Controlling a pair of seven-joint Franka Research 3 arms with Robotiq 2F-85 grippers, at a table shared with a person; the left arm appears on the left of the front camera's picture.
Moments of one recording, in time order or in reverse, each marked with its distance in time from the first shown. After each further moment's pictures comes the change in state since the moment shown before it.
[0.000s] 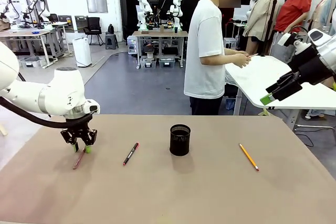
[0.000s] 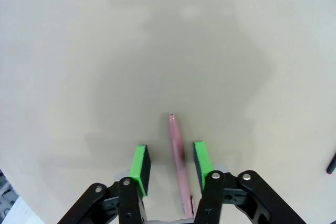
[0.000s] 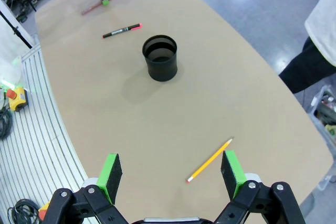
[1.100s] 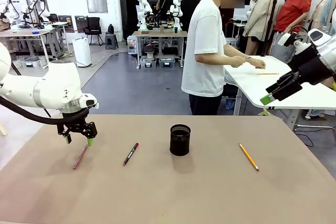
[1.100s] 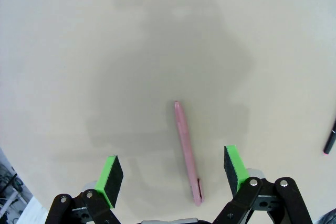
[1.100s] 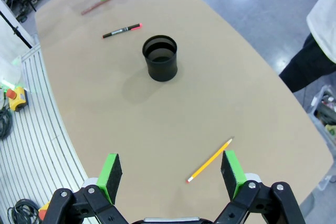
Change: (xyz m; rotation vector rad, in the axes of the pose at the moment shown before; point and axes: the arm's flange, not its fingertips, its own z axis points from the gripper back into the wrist) left arm -0.002 0.009 0.023 -0.015 -0.014 -0.058; right arm 0.000 0.000 0.000 0.000 0.000 0.000
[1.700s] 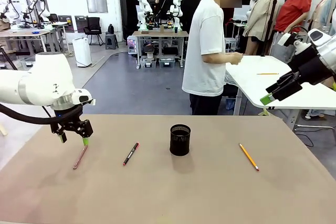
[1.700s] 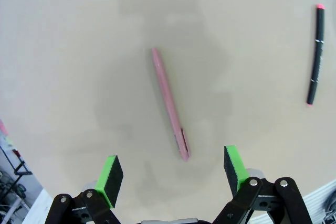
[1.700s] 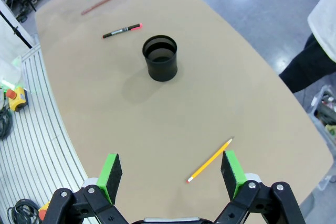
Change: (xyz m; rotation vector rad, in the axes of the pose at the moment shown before) left arm -0.045 -0.009 0.040 -0.026 -0.017 -0.051; right arm 0.000 0.000 0.000 0.000 0.000 0.000
